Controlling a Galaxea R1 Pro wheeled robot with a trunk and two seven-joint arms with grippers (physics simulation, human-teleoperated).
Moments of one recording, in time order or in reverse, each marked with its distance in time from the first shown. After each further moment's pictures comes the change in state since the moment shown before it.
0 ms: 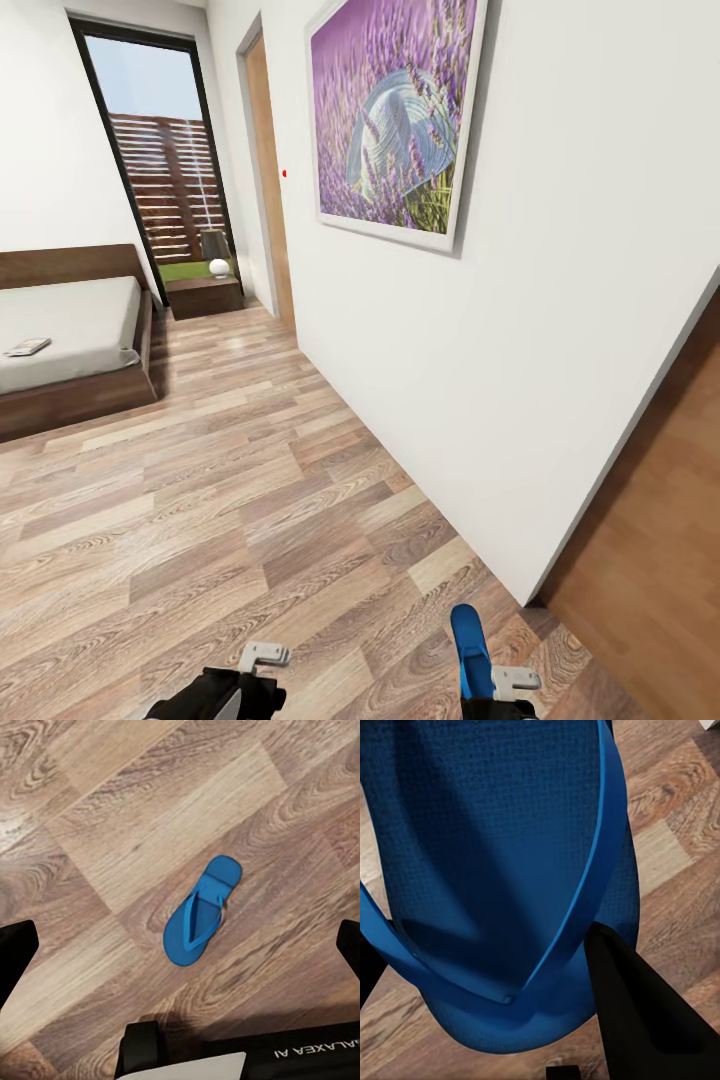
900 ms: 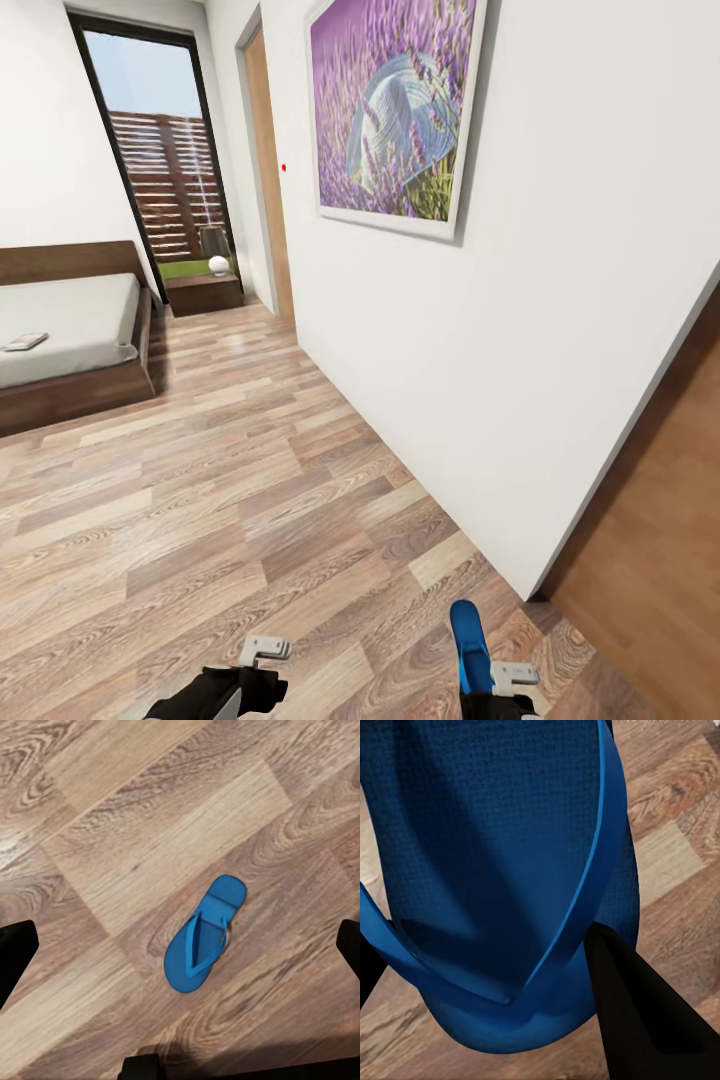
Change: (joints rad) left arm 0.000 0.000 -0.003 -0.004 0.001 -0.052 0.001; right arm 0.000 0.000 0.000 -0.015 -0.003 -0.002 0.007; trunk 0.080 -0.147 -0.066
